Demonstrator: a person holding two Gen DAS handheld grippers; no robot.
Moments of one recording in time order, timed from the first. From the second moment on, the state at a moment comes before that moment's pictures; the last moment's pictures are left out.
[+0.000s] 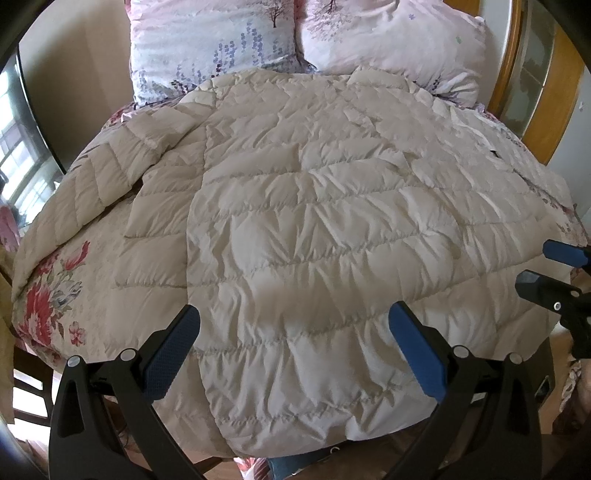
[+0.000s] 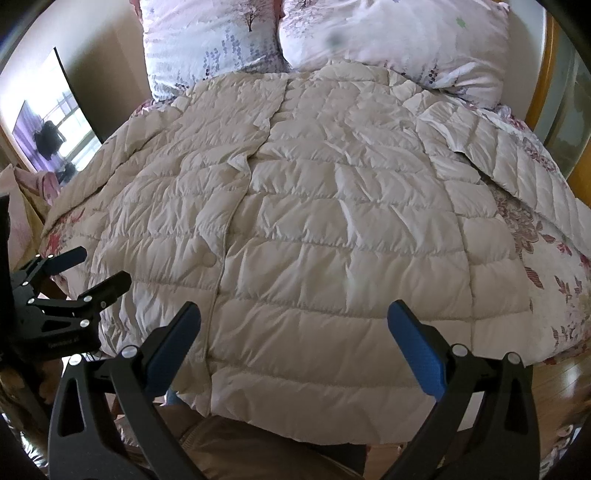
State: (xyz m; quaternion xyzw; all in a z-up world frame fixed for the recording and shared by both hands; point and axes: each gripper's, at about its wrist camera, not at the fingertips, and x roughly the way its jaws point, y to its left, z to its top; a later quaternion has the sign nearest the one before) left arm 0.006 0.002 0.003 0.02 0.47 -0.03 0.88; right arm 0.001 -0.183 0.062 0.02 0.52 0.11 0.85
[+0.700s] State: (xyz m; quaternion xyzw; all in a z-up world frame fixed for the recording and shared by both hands) left arm 0.075 0.024 0.028 -0.04 0.41 -0.08 0.91; right arm 0.071 -0.441 0.045 0.39 0.38 -0.11 0.83
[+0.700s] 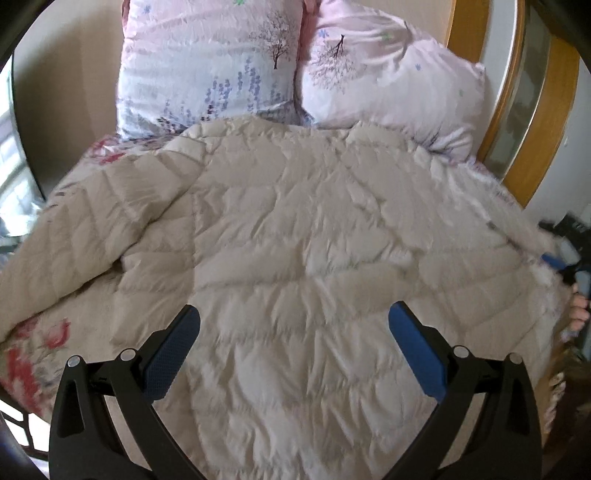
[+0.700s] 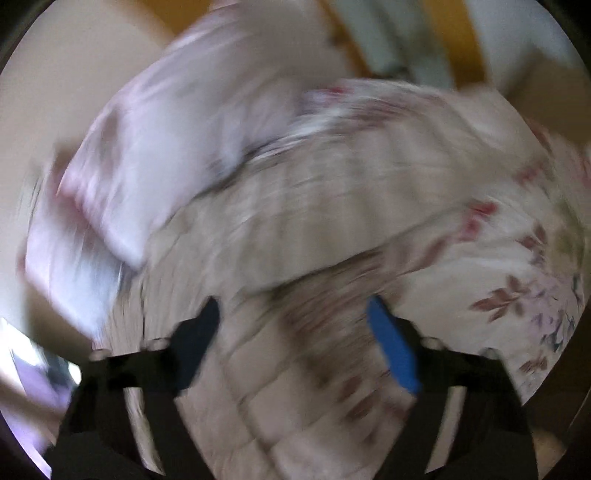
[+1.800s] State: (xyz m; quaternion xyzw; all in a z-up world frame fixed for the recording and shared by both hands) left arm 0.145 0.038 0.025 -0.11 0.38 -0.16 0.90; right arm 0.043 -0.624 -0.011 0.53 0.29 -0.33 0.73
